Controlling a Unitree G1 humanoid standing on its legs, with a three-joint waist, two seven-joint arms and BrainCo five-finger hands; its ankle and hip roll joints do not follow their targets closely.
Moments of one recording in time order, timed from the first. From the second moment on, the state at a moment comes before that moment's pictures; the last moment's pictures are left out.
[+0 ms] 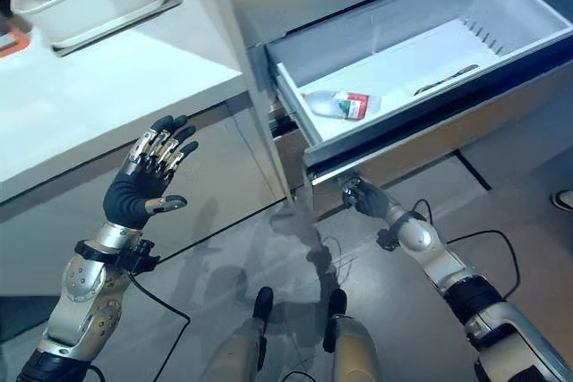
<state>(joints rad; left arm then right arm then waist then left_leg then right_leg) -0.02 0.59 -0.10 -0.25 -0.60 -0.40 -0.17 -0.53 -0.71 0.54 0.44 0.03 -0.27 0.05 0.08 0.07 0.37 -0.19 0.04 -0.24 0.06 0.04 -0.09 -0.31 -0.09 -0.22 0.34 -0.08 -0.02</state>
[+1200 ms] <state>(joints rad) 0.03 0.57 -0.05 -0.22 -0.58 -0.43 -0.18 0.05 -0.44 -0.03 0.39 0.31 -0.34 0.01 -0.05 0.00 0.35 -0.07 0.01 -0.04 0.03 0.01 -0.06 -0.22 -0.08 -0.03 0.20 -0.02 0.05</state>
